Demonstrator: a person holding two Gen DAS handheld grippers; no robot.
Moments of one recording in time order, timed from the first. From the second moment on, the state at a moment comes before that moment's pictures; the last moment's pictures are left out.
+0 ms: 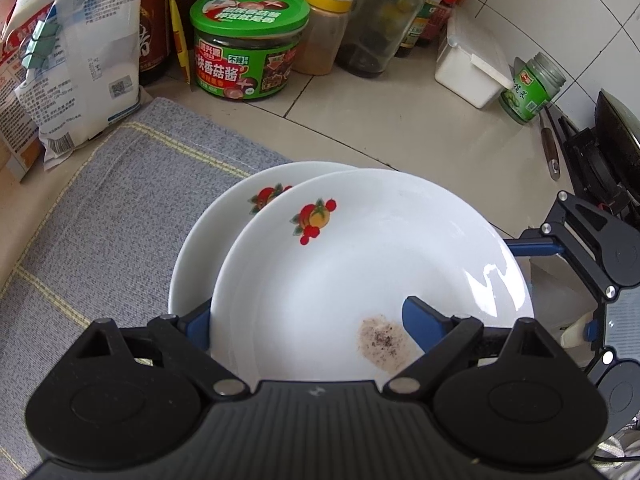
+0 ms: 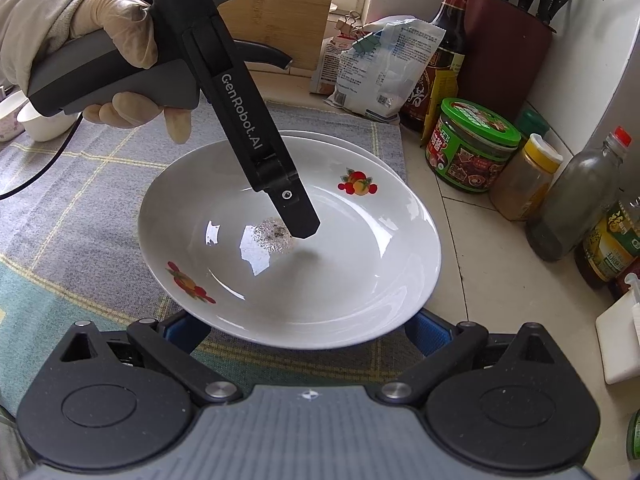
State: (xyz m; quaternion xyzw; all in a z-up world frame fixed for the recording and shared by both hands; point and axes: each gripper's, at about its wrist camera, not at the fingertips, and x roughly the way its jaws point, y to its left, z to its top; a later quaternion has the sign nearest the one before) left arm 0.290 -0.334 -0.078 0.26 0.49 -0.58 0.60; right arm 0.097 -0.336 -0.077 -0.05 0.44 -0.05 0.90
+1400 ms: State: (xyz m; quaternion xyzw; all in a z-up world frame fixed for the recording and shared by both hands) left arm 0.286 -0.322 -0.058 0.30 0.44 -0.57 0.62; right arm 0.094 -0.329 -0.073 -0.06 0.43 -0.05 0.90
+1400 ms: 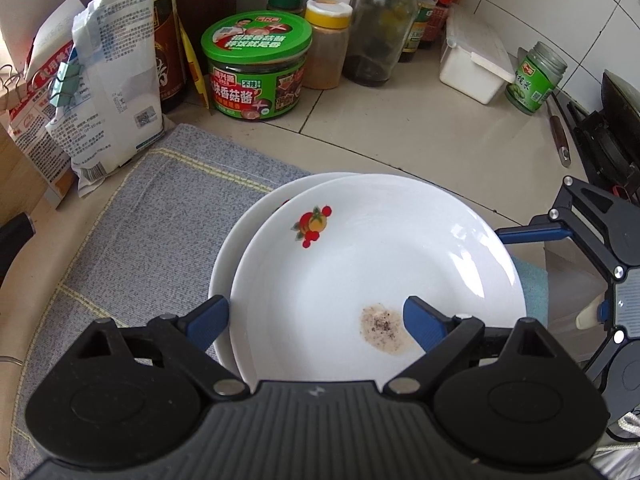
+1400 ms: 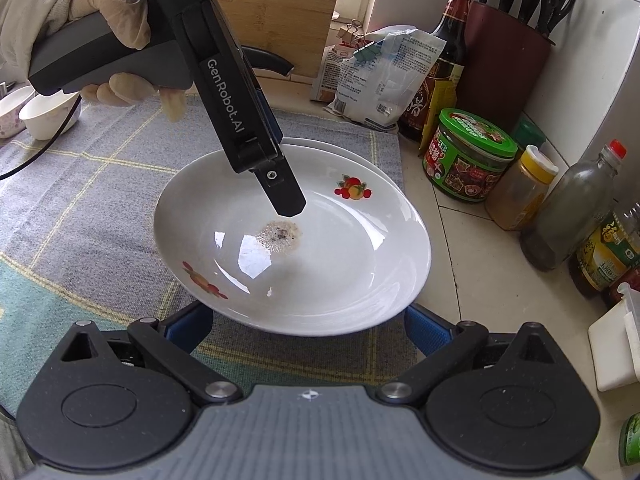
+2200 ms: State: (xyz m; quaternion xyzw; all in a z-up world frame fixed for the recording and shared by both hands) left arm 0.234 -0.249 0.001 0.24 0.30 -0.55 0.74; right arm 0.101 -0.327 -0.064 -0.04 0.40 -0.08 0.91
